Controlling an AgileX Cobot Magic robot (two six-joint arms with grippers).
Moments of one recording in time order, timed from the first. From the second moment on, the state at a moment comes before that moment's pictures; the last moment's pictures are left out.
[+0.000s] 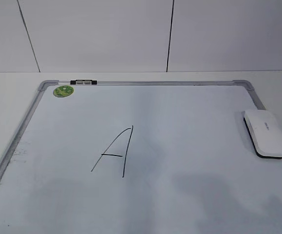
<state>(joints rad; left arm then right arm) -0.12 0.01 -0.51 -0.03 1.11 0.03 0.05 -0.02 -0.50 -0.07 1.15 0.00</state>
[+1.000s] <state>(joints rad) 0.02 0.01 -0.51 -0.03 1.11 0.03 -0.04 -0.02 -0.50 -0.07 1.15 0.00</state>
